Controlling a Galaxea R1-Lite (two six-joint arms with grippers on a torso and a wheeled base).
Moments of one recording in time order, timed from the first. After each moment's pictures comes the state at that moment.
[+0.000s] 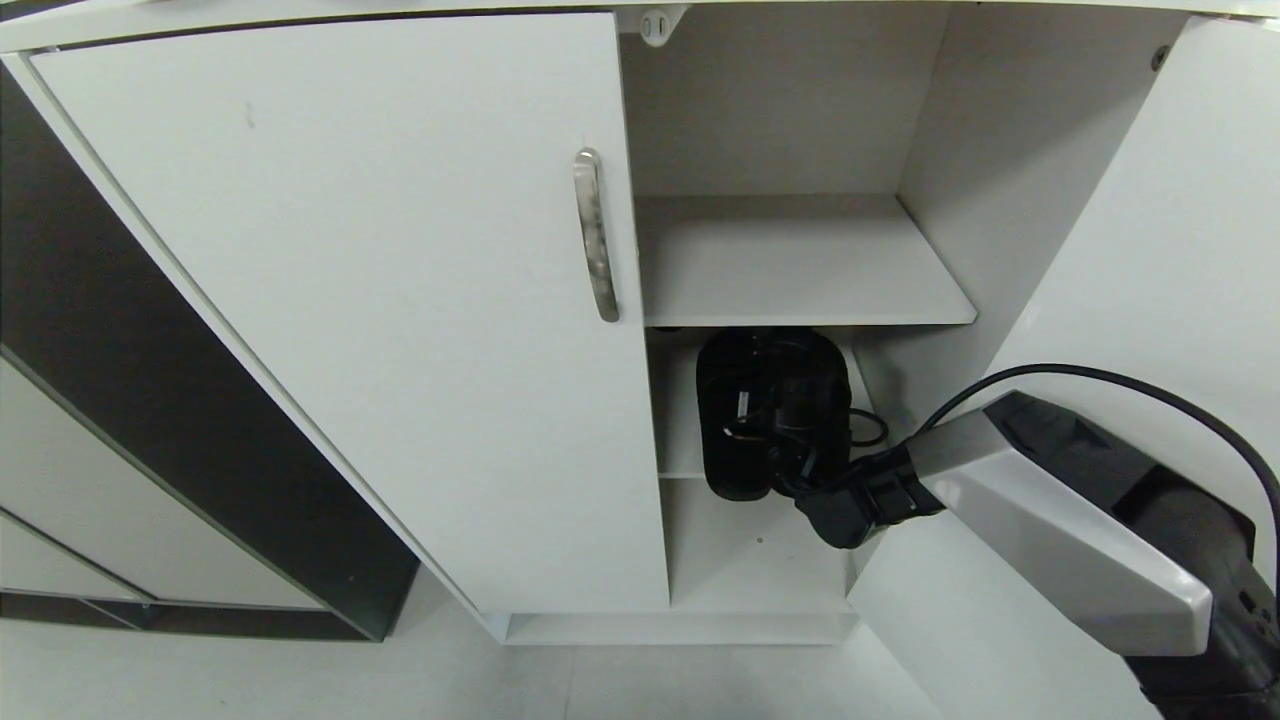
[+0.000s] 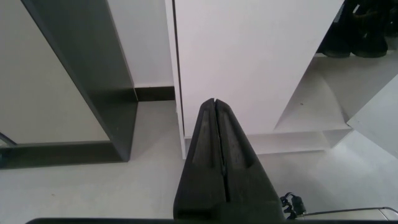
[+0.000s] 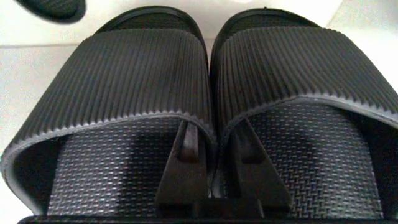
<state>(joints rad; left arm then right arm) 0.00 0.00 0.00 0.00 -0.04 0.00 0.59 2.49 -1.63 -0.85 -0.64 0.07</state>
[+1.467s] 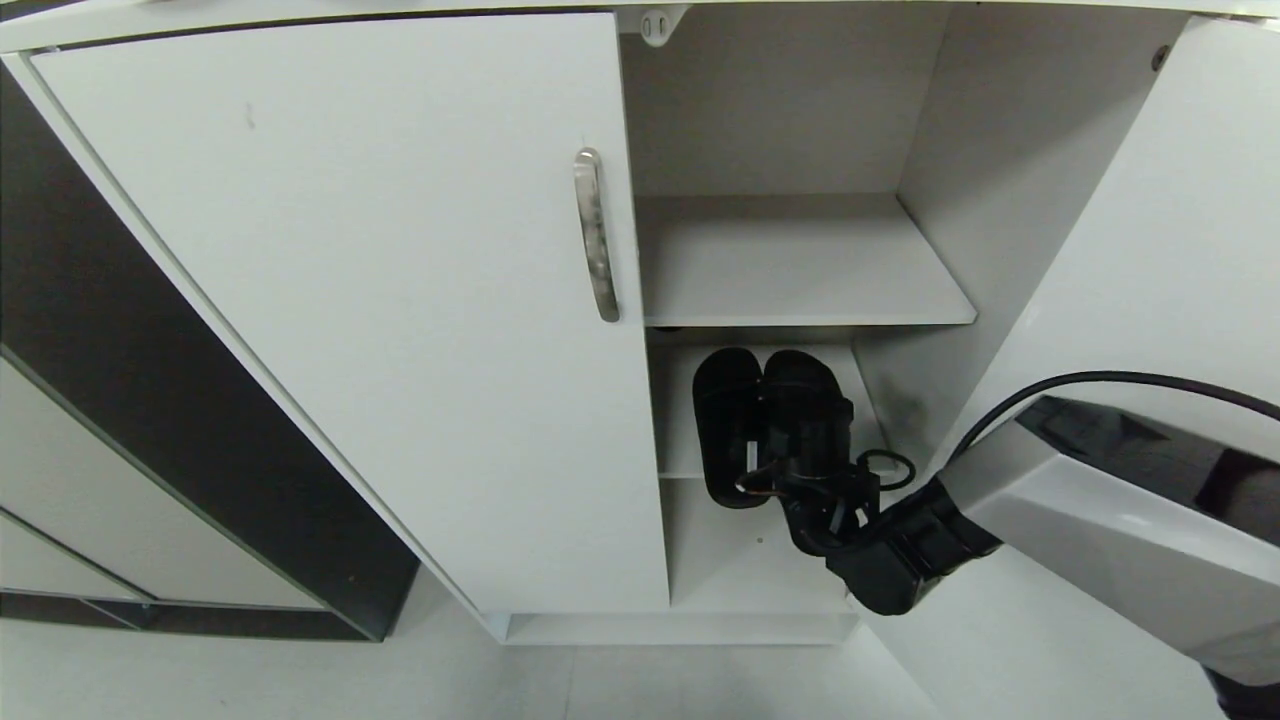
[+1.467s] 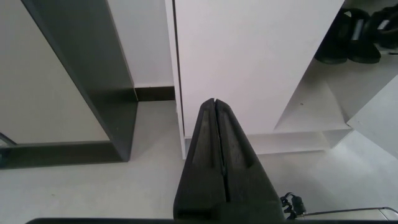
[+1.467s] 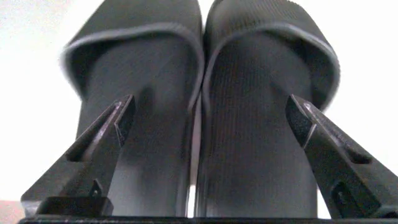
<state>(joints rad) 0.00 0.00 0.00 0.00 -0.04 0.00 0.66 2.33 -1.23 -0.96 -0.64 0.07</state>
